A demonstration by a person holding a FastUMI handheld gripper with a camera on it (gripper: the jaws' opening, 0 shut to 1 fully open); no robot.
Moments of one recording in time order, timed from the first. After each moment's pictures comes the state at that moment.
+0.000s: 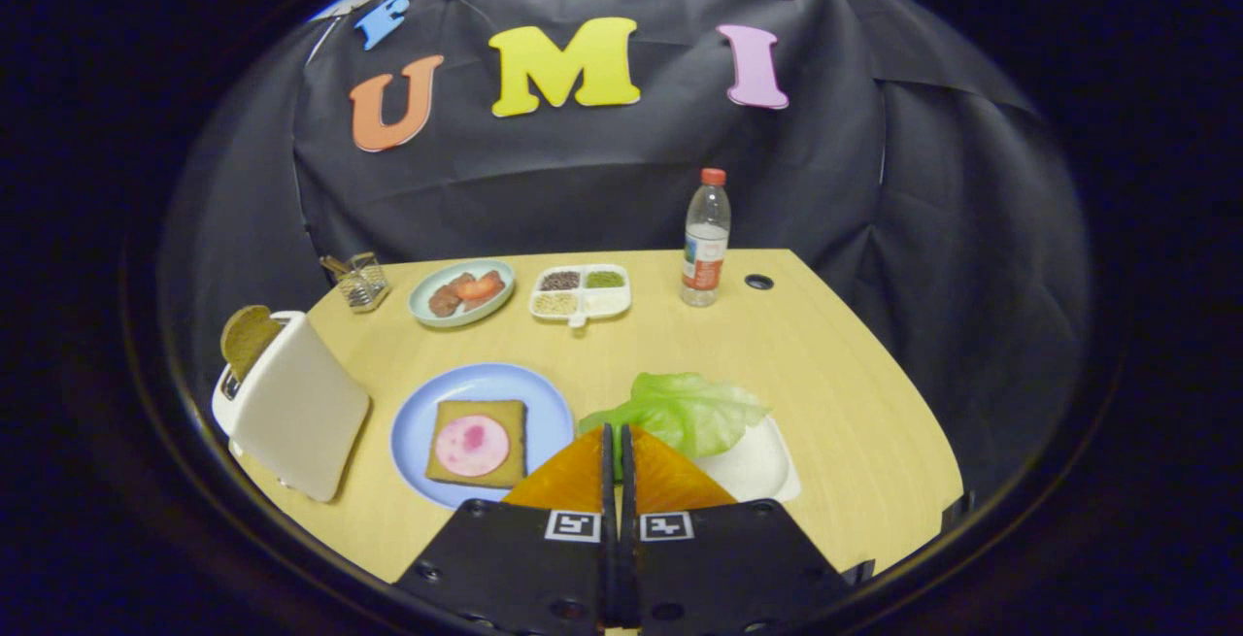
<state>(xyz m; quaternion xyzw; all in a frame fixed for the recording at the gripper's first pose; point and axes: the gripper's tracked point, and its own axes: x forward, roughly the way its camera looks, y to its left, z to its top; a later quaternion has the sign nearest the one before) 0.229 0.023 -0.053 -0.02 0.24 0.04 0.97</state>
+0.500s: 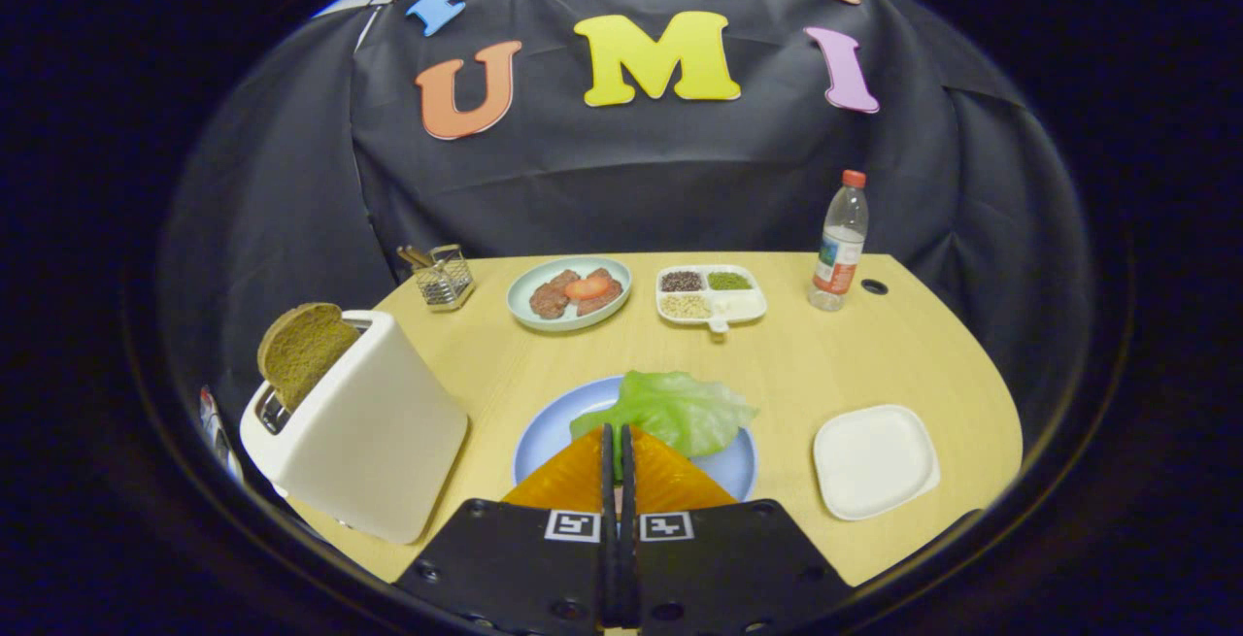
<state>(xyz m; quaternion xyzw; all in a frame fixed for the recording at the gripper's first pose) 0.258 0.155 -0.092 0.00 0.25 0.10 0.96</state>
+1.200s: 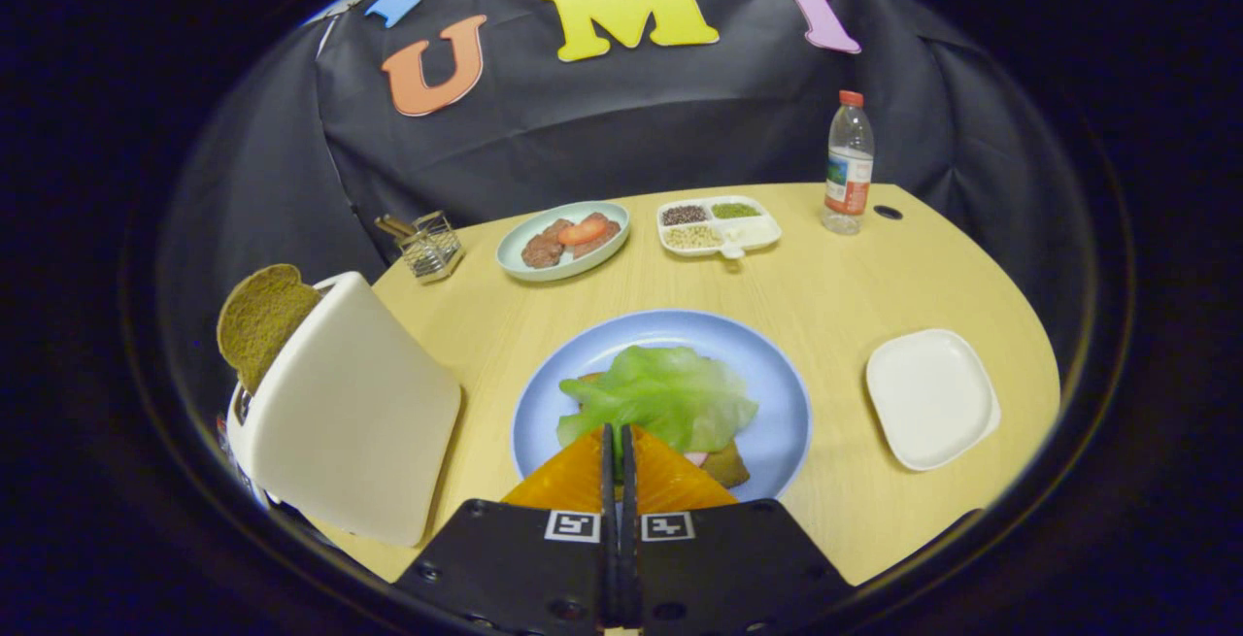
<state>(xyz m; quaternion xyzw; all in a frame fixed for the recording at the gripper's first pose) 0.246 0.161 -0.146 0.04 0.31 0.10 0.94</state>
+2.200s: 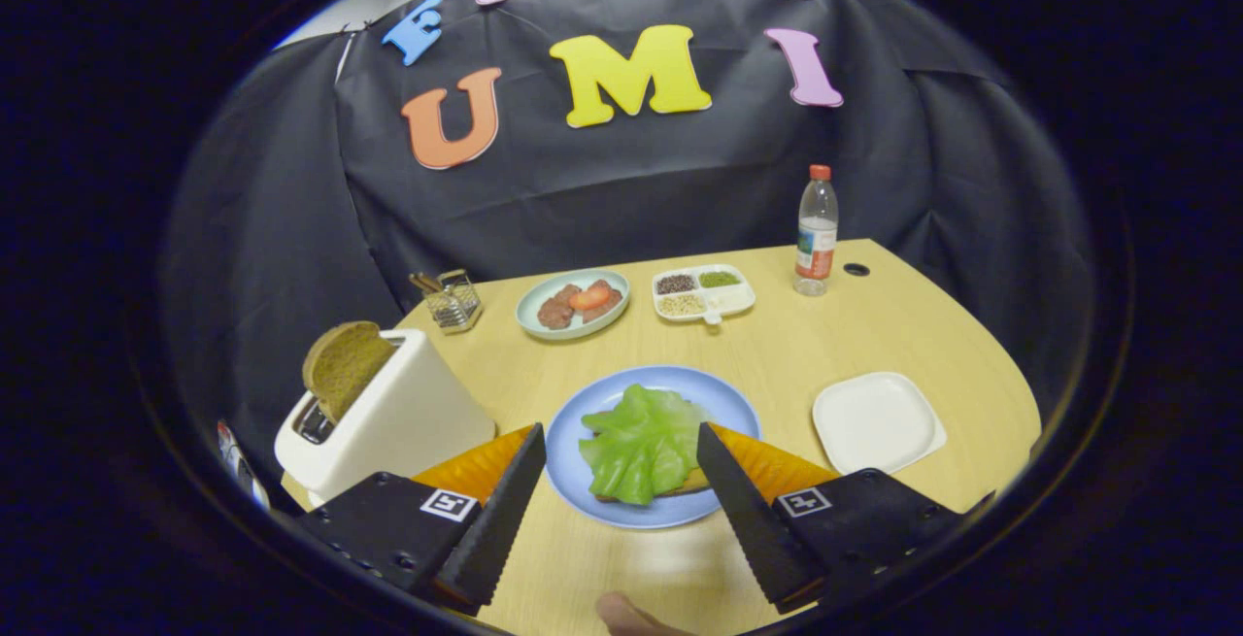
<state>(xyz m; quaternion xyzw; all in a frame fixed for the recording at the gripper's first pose) 0.202 0.153 -0.053 0.04 0.21 0.10 0.97</state>
